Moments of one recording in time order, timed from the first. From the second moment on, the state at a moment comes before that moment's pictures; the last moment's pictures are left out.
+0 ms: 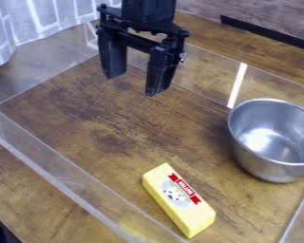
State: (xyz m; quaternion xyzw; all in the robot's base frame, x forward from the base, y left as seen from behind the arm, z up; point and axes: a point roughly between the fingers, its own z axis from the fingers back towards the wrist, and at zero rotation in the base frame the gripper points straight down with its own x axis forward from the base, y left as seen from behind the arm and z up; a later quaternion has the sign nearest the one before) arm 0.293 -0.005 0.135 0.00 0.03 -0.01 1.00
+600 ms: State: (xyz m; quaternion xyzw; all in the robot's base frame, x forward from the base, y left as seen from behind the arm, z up) arm 0.273 -0.031 0.089 0.01 0.08 -0.21 0.97
